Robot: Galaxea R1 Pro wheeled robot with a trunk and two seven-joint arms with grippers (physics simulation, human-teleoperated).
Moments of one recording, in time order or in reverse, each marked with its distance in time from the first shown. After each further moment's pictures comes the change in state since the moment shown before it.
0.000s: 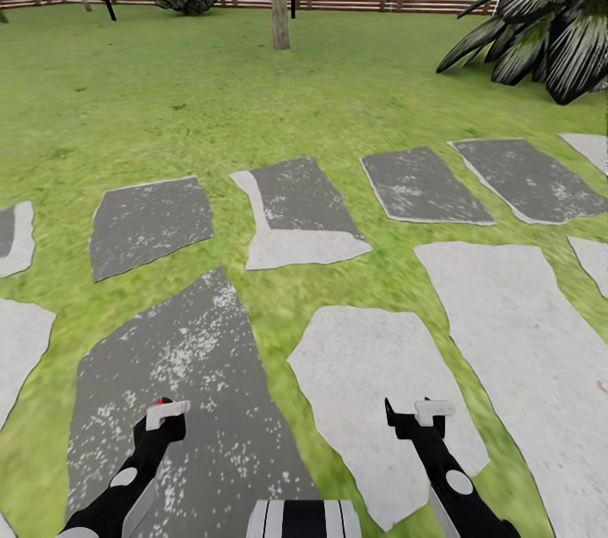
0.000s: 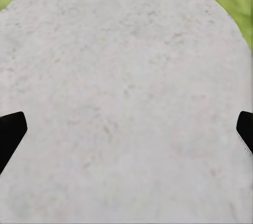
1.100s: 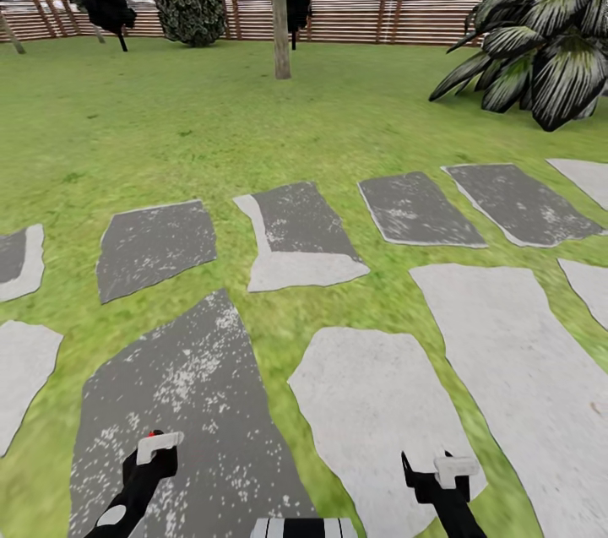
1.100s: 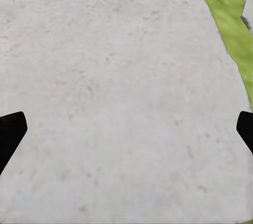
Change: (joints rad) left arm 0.087 0.005 0.005 0.008 0.003 0.006 0.003; right arm 0.141 -0.036 -0.007 0.071 0.000 -0.109 -0.002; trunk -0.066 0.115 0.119
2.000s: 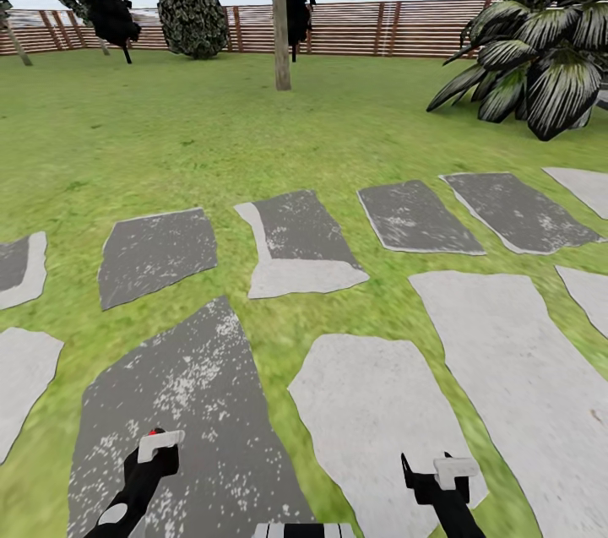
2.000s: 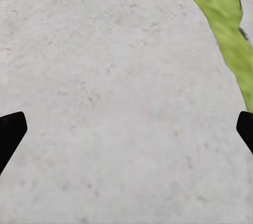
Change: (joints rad) left arm 0.000 -0.002 0.000 -0.008 -0.003 0.001 0.000; right arm 0.000 0.001 0.001 0.004 0.001 0.000 0.000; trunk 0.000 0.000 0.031
